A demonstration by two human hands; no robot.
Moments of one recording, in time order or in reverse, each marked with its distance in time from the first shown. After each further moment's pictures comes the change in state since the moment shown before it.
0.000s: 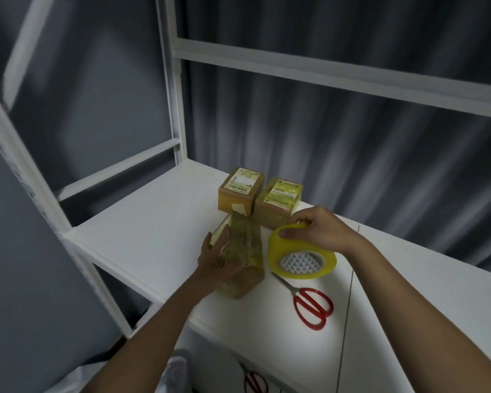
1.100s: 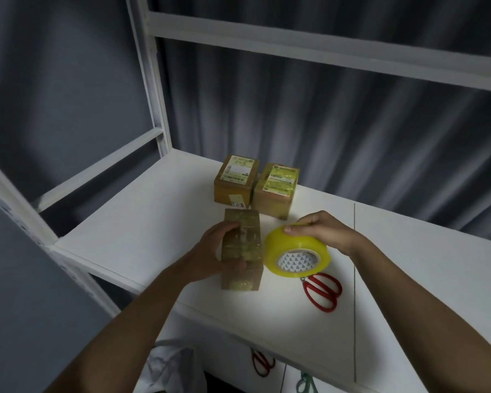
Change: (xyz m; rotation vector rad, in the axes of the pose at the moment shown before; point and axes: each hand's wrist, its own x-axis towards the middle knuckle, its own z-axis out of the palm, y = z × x) left_hand 0.028 0.002 -0.054 0.189 -0.333 0.329; right_hand 0.005 0.004 0.028 0.386 -0.075 0.303
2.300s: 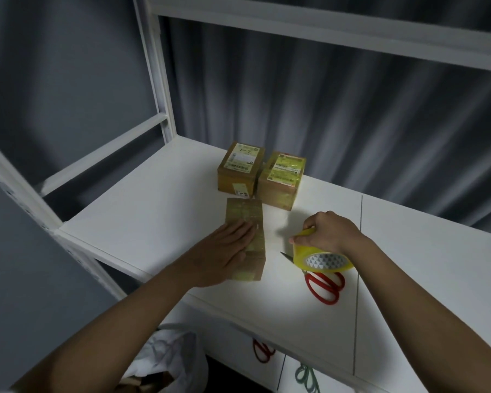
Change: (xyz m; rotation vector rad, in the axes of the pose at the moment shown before) left_hand -0.009 0.000 0.014 0.821 -0.120 0.291; right_hand 0.012 0.026 0.006 -0.817 0.105 0.092
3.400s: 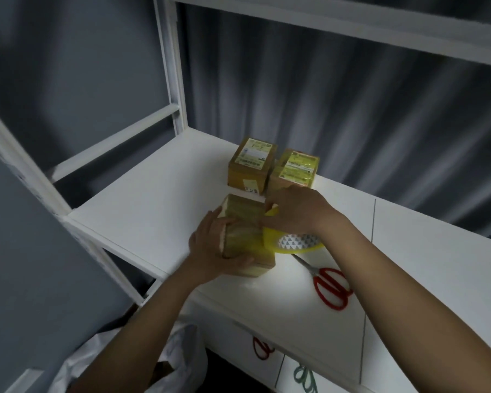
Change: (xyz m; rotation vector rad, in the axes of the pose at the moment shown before) left_hand -0.006 -0.002 0.018 -0.585 0.331 -0.602; right_hand 0.000 -0.095 -0.038 -0.147 0.056 -0.347
